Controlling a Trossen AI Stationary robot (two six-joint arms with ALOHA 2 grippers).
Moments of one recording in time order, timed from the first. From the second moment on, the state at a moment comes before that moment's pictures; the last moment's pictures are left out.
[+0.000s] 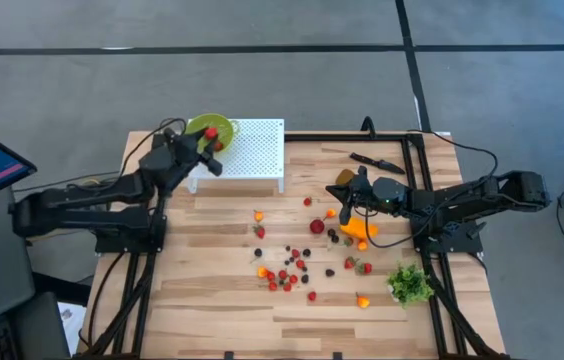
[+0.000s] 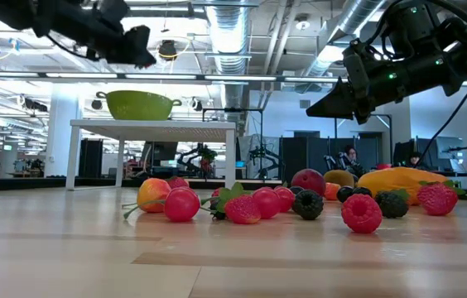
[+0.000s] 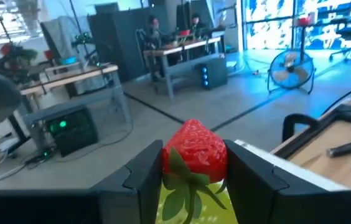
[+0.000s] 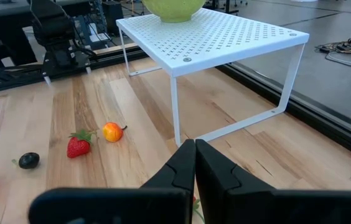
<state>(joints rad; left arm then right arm) 0.38 0.84 0.50 0.32 -0.65 0.15 -0.14 1.18 0.30 0.63 0.26 0.15</state>
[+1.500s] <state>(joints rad) 0.34 0.93 0.50 0.32 -0.66 0.18 -0.14 1.18 0.30 0.63 0.26 0.15</state>
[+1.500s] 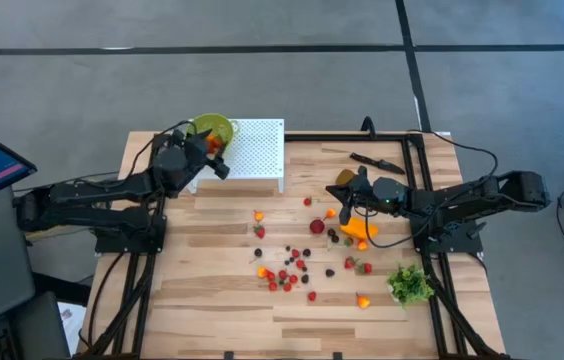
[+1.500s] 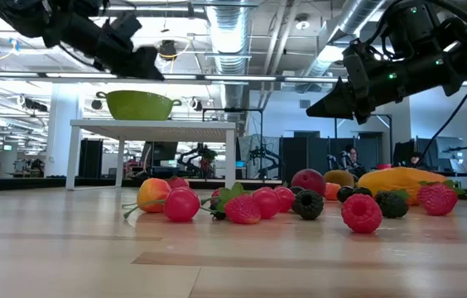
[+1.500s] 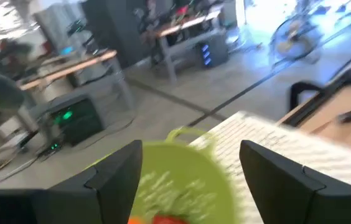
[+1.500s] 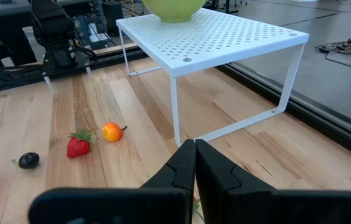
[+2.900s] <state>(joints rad) -0.13 1.35 0.43 0.33 0.01 0.18 -0.14 1.18 0.30 0.63 0.26 0.15</state>
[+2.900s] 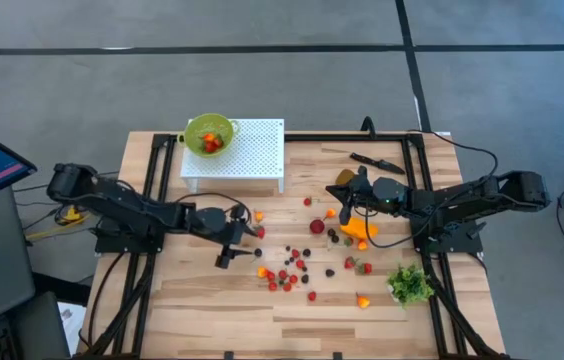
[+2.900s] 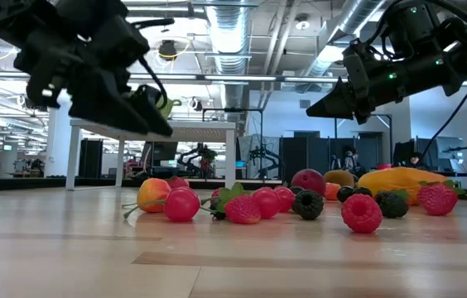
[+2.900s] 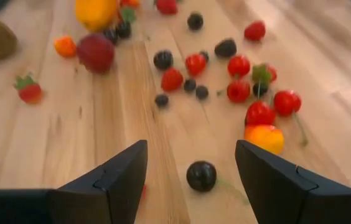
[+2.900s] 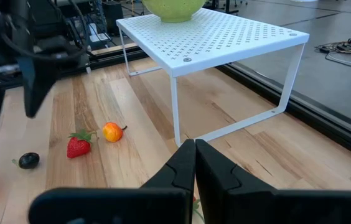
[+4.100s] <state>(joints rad) -0.17 1.63 0.43 0.51 0.01 0.12 -0.14 1.18 0.30 0.63 0.26 0.15</state>
